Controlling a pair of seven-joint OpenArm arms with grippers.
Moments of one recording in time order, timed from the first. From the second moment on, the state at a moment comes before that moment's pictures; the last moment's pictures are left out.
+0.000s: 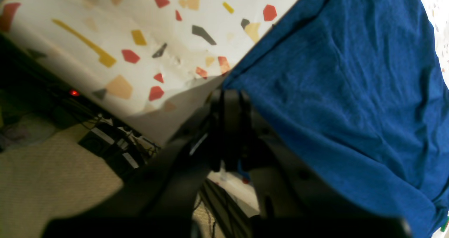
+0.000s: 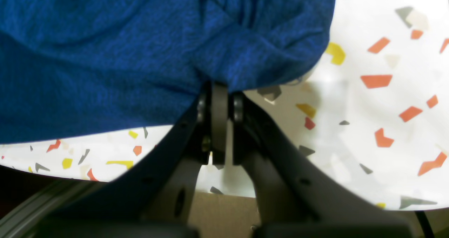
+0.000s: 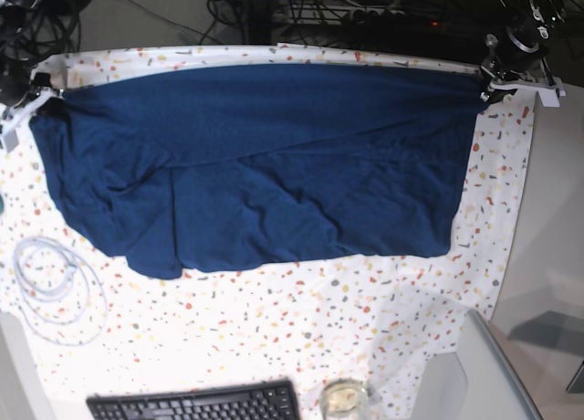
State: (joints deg) left arm 20.6 -4.2 -48.2 82.6 -39.1 -18.7 44.9; right arm -10.5 10.1 44.3 74.6 21.8 40.1 -60.6
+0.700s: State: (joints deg) left arm 20.1 -6.2 -48.2 82.5 -39.2 -18.6 44.7; right arm -12.7 10.0 44.0 74.7 22.0 40.1 -60.6
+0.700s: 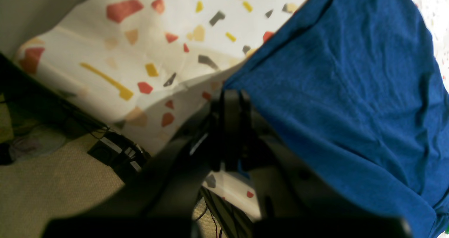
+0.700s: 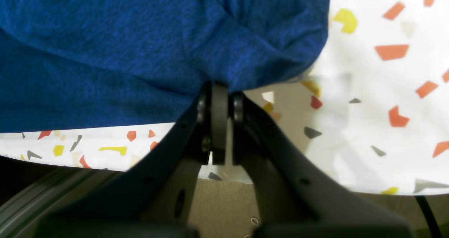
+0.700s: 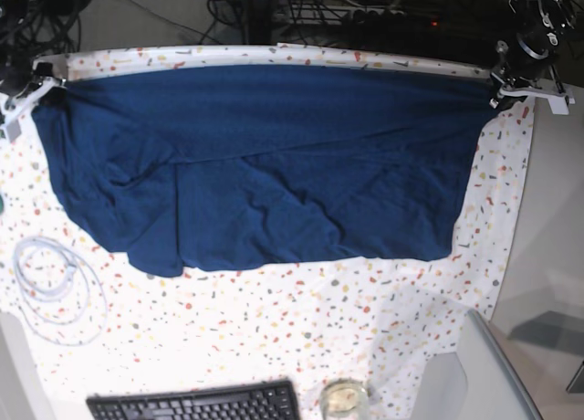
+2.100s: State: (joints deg) left arm 19.0 -9.3 -56.5 85.6 -34.0 -18.4 44.8; right arm -12.2 9.5 46.3 89.0 21.4 39.0 -50.1
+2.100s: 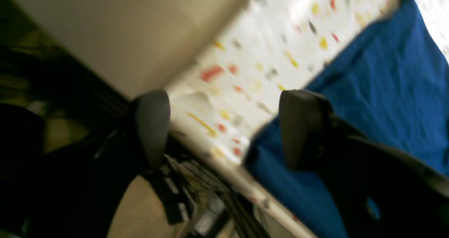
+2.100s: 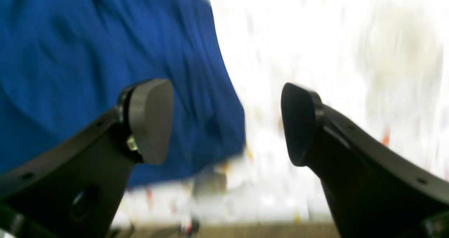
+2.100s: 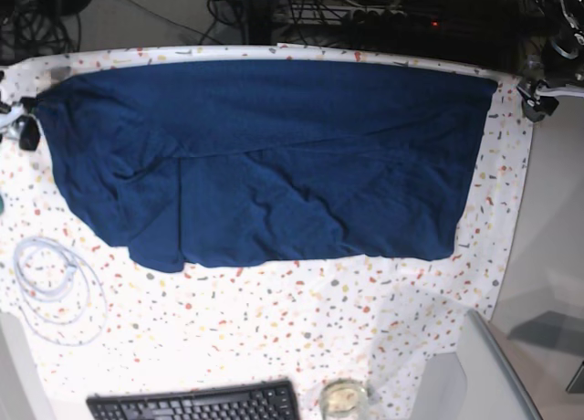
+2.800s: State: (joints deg) left arm 24.9 -7.0 -57.9 93.8 -34.4 -18.9 44.7; right arm 31.9 14.5 7.7 33.3 21.8 31.6 -31.0
